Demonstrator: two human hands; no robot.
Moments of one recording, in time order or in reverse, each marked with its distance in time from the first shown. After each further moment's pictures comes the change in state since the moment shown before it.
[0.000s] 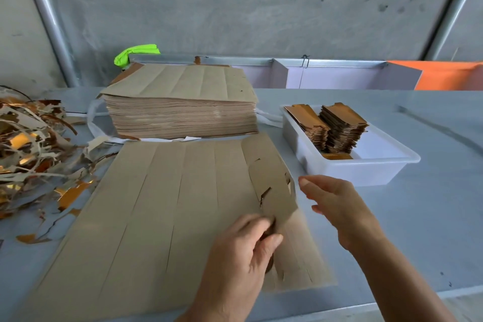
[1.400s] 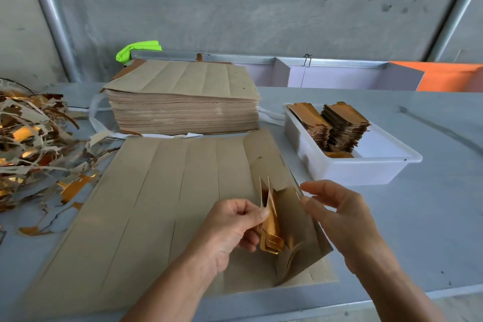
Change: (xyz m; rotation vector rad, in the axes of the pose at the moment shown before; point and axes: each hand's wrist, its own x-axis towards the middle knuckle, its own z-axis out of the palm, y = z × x) left_hand 0.036 -0.007 -0.016 -0.532 -0.214 -0.727; right_hand -0.031 0.007 0.006 -0.191 0.087 -0.202
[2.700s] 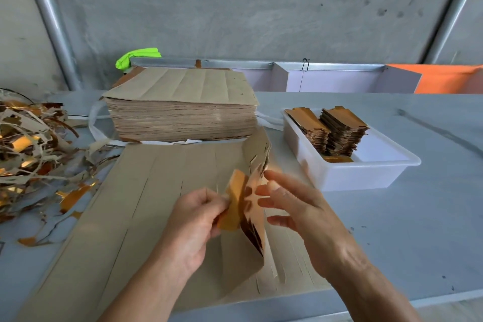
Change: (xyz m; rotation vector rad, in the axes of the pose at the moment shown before) left_hand -0.008 0.020 -0.026 -0.157 0.242 0.105; right_hand -0.006 -0.032 0.023 0.416 -0.301 0.041
